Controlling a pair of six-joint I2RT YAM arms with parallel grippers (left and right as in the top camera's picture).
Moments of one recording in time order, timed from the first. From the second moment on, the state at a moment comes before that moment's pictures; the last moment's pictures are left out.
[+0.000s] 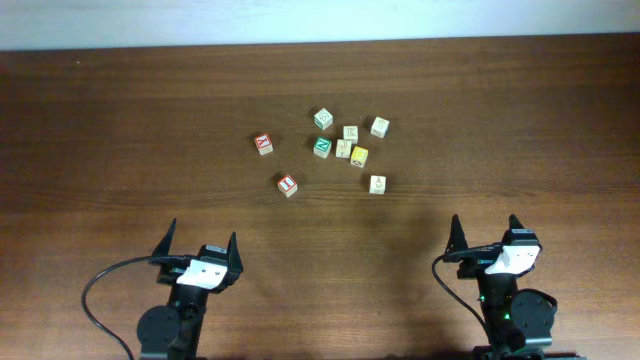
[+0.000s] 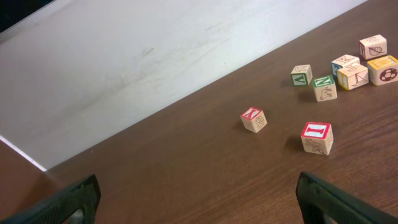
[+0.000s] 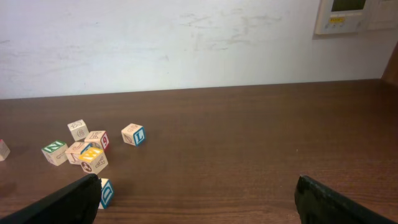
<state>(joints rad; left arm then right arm) -0.07 0.01 0.02 -0.08 0.04 0.45 0.00 0.01 0.01 -0.08 0.01 0.07</state>
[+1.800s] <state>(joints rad) -0.07 0.73 0.82 -0.40 0.28 0.28 0.00 0.89 1.03 -0.63 -0.39 0.07</state>
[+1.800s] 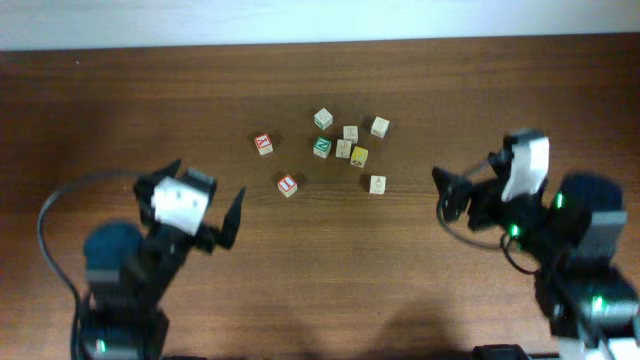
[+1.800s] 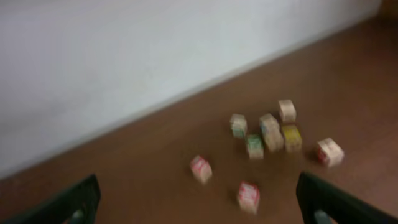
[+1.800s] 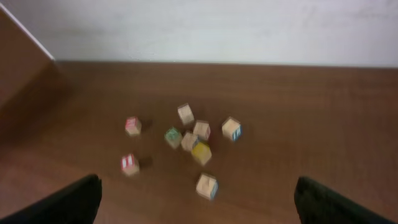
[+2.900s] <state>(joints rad) -0.07 1.66 1.51 -0.92 0.28 0.19 0.37 2.00 1.48 -0.84 -0.01 0.43</state>
